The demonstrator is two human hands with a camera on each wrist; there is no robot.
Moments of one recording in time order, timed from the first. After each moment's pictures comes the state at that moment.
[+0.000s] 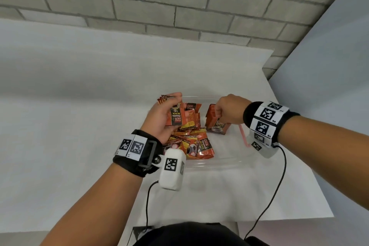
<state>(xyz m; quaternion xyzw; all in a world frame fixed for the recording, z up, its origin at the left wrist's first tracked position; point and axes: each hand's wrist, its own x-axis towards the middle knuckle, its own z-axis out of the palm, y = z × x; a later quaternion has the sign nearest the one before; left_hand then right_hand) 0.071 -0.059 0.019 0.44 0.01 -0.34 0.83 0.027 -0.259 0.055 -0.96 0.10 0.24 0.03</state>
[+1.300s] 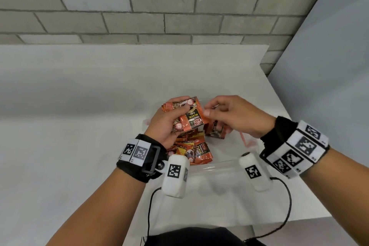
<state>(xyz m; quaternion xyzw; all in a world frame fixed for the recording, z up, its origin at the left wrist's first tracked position) 0.061 -0.081 0.033 0.48 -0.04 -0.35 0.81 -0.023 -0.242 0.089 -0.85 0.16 0.10 0.49</state>
